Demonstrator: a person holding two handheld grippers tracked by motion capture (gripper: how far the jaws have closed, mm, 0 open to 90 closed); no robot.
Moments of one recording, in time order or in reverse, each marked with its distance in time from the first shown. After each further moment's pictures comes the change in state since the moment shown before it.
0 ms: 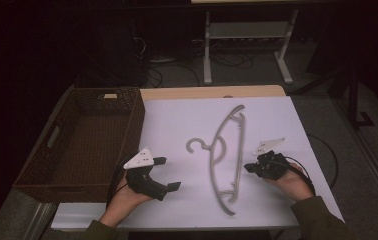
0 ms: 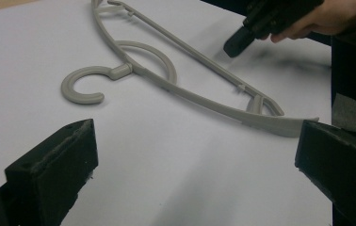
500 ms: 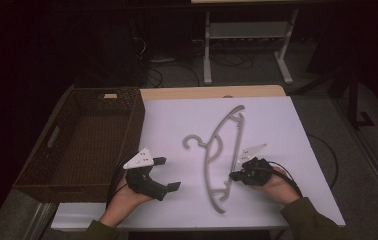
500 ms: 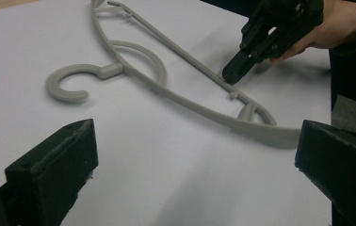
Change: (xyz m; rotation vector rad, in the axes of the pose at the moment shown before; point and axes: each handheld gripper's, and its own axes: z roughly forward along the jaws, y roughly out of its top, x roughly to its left) left arm -0.001 0.000 0.000 -0.007 0.001 -0.012; right arm 0.023 0.013 0.028 0.001 0.130 -0.061
